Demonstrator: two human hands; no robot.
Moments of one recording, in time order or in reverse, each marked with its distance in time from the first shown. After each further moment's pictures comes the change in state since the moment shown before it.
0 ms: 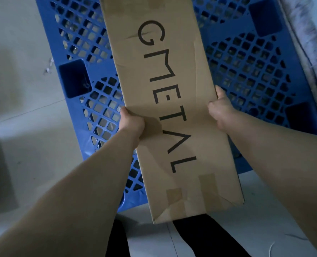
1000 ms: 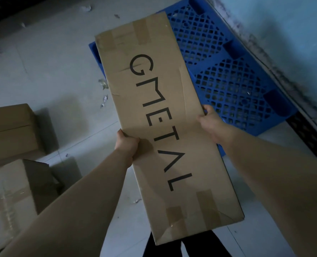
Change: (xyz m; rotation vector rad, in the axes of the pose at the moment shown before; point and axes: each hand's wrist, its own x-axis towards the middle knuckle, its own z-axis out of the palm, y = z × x) left_hand -0.191 -0.042 -0.332 0.018 -0.062 0.097; right_hand -0.369 -0.072 0.105 0.145 0.050 -0.063
